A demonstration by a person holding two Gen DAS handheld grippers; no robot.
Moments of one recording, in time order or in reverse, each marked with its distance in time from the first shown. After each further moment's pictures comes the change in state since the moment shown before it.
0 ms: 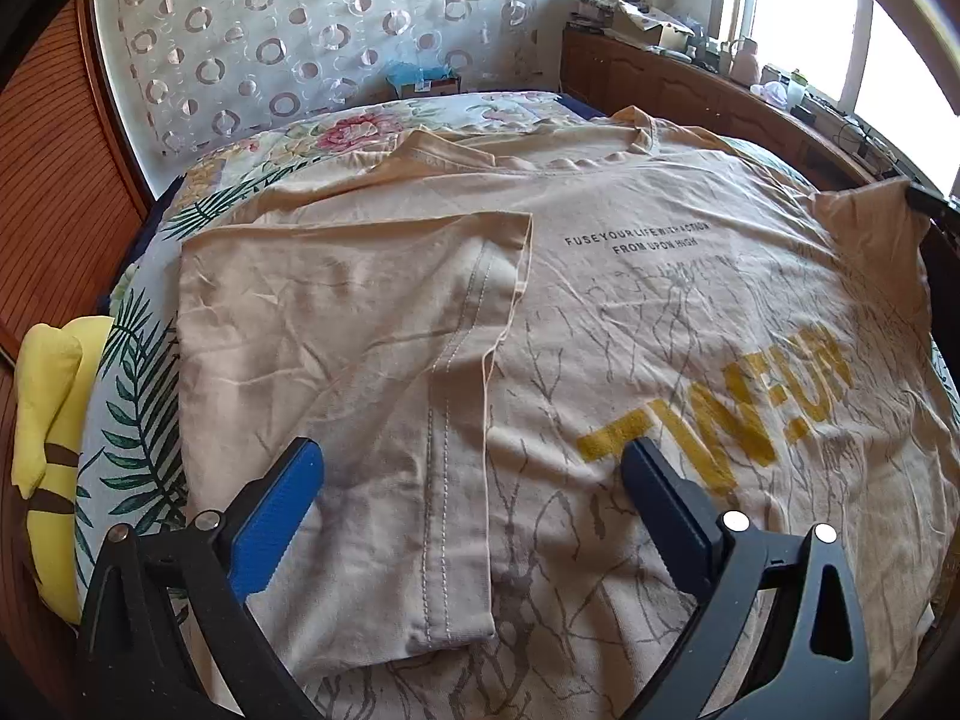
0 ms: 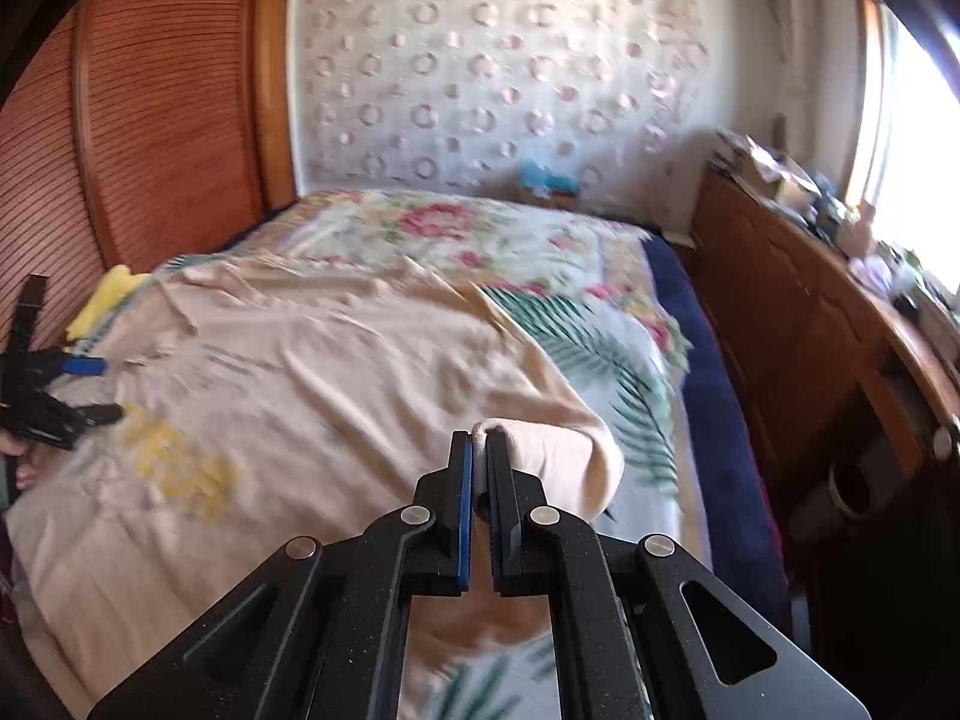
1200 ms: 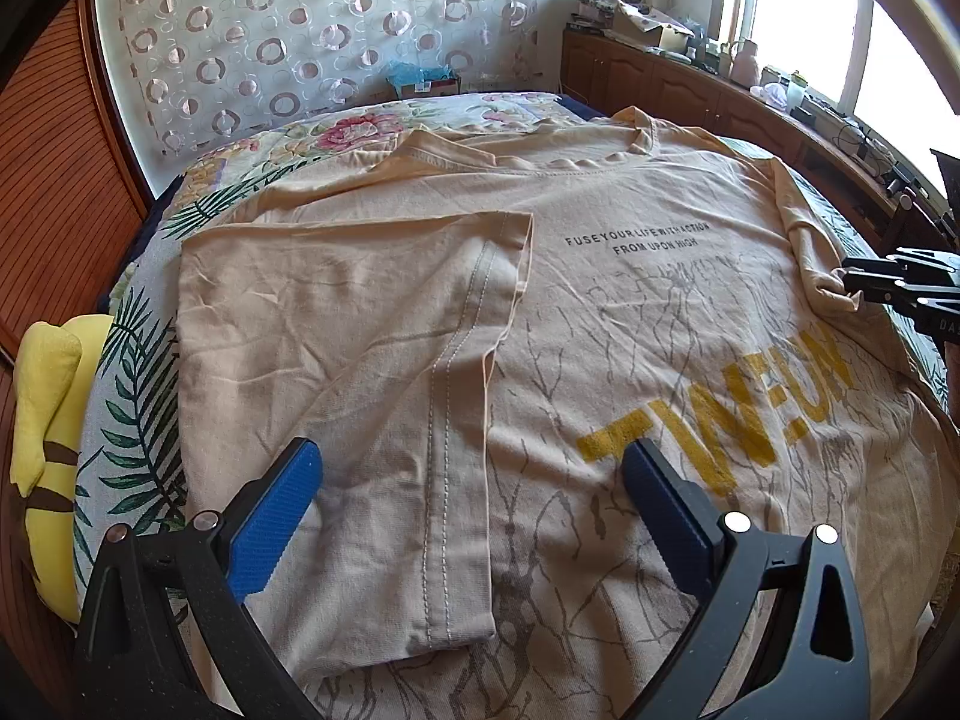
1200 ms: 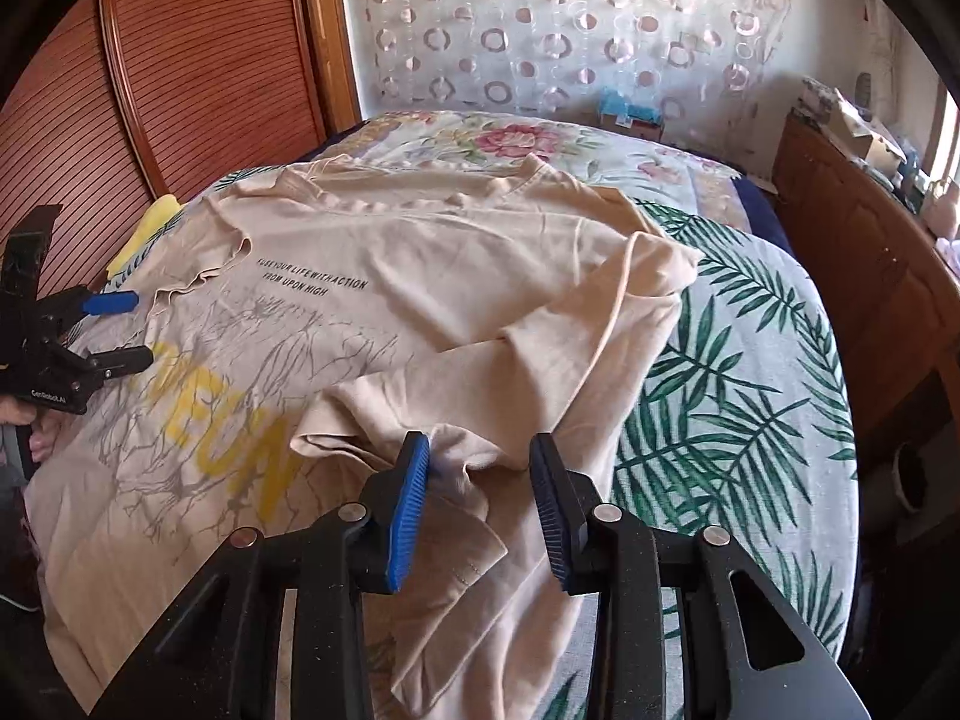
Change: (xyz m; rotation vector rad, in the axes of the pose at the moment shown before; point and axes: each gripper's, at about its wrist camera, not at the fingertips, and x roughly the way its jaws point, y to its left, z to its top) left arm 0.000 0.000 0.000 -0.001 -0.001 -0.001; right arm 0.068 0.048 -0.010 -0.011 0.208 0.143
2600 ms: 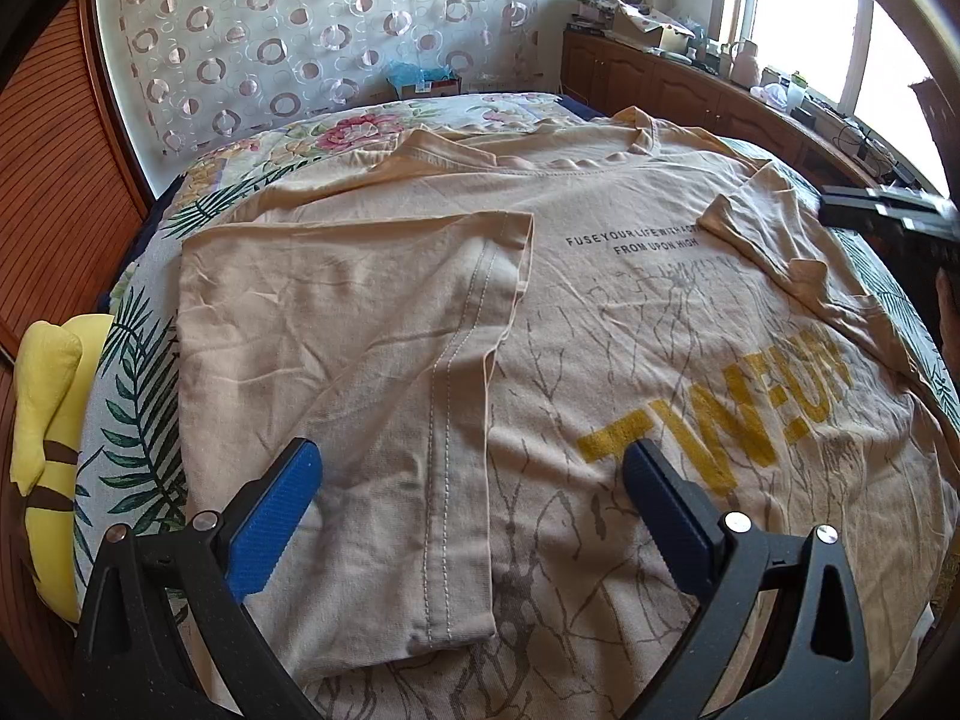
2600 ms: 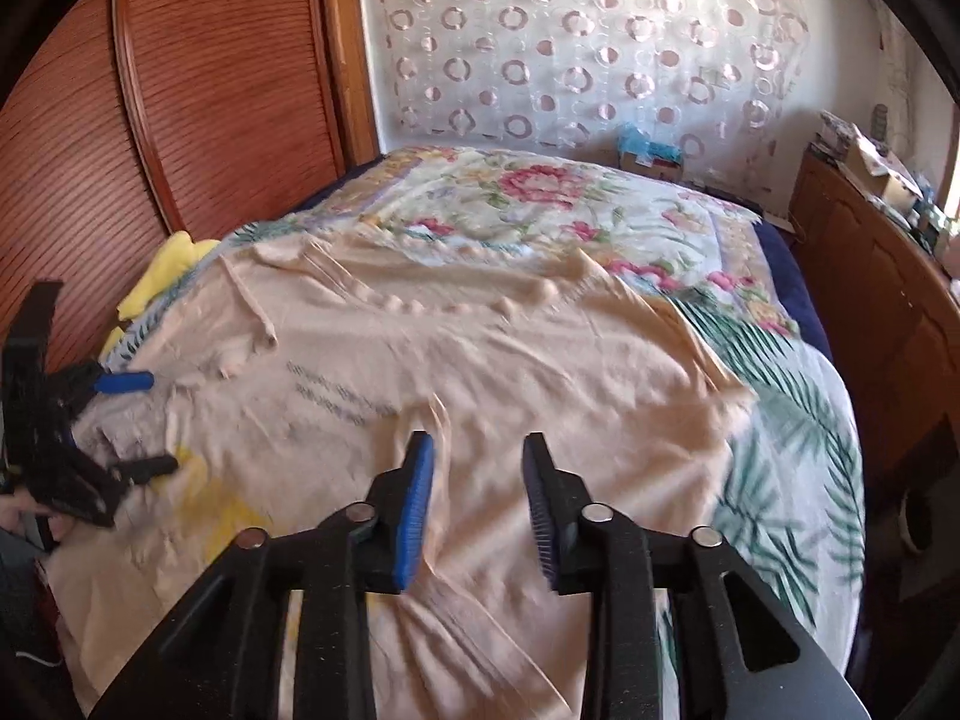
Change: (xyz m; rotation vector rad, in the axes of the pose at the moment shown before) left arm 0.000 0.000 -0.001 -0.001 -0.001 0.000; right arm 0.021 0.002 0.037 -0.007 -0.058 -0.013
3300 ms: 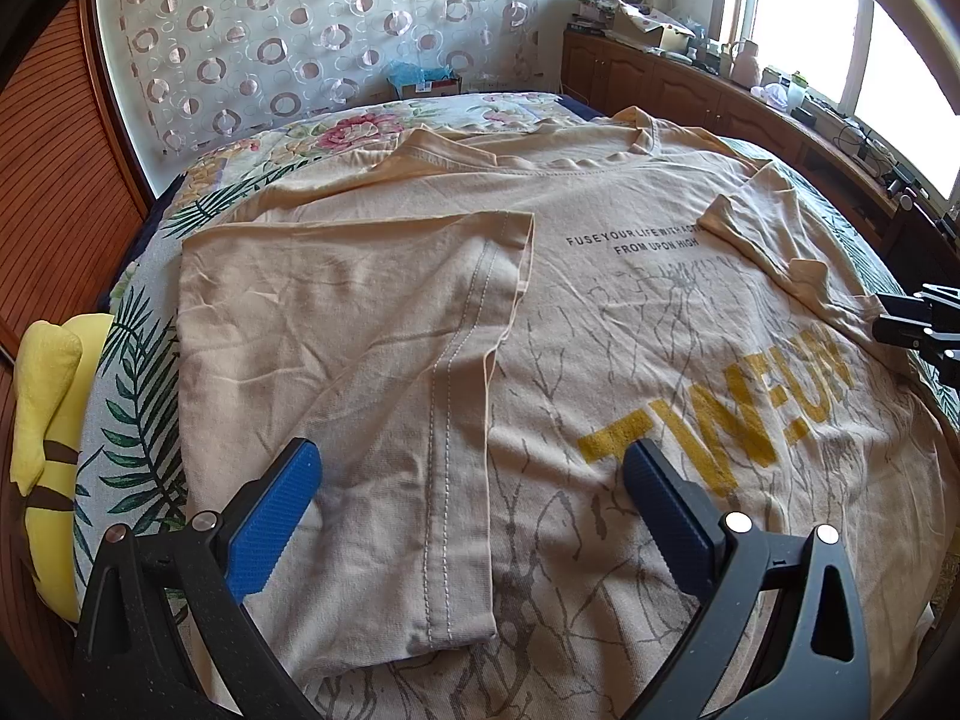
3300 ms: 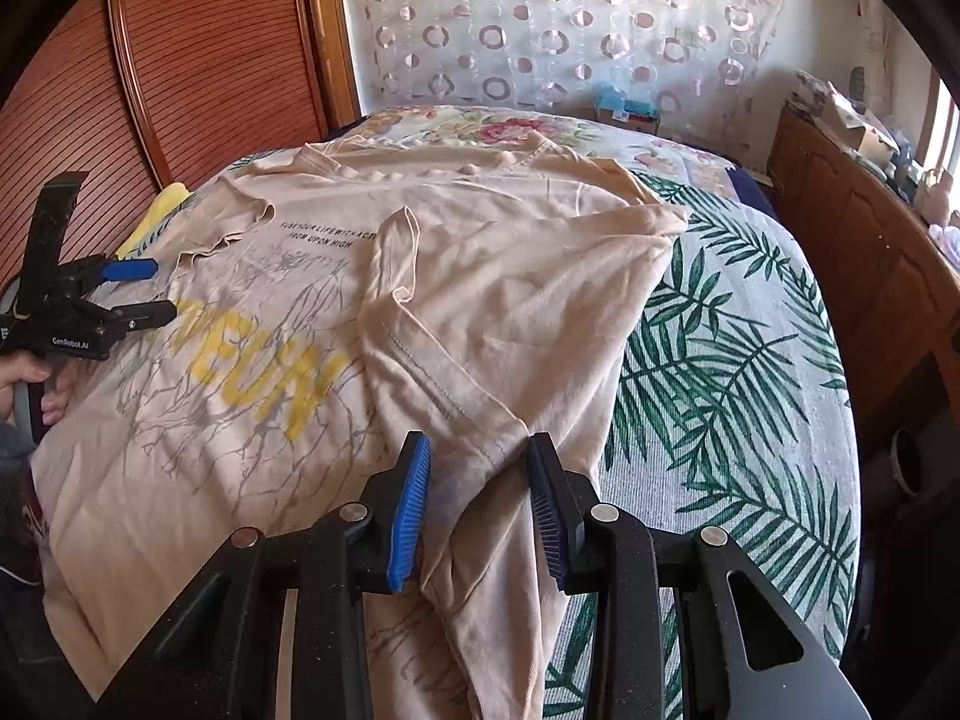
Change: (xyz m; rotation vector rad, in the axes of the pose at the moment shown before) left arm 0.000 0.000 0.000 0.000 0.000 0.000; right arm -0.032 -0.002 -0.078 0.025 0.050 -0.005
